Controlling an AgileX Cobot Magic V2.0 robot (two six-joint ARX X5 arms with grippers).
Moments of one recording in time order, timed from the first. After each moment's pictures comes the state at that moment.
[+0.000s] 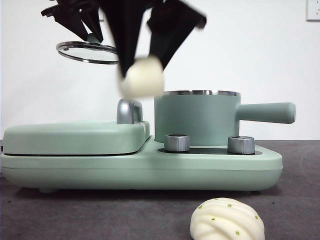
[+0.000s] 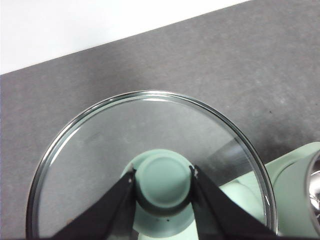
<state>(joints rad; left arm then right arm) -0.23 1.88 2.11 -0.92 0.16 0.11 0.97 1.78 1.73 -1.30 -0.04 0.29</state>
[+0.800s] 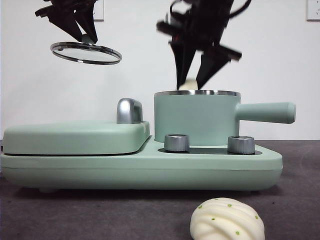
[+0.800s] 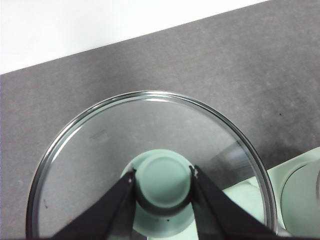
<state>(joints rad) -0.21 1.88 2.11 -0.92 0.16 0.11 0.52 1.94 1.88 -1.11 -0.18 0.18</state>
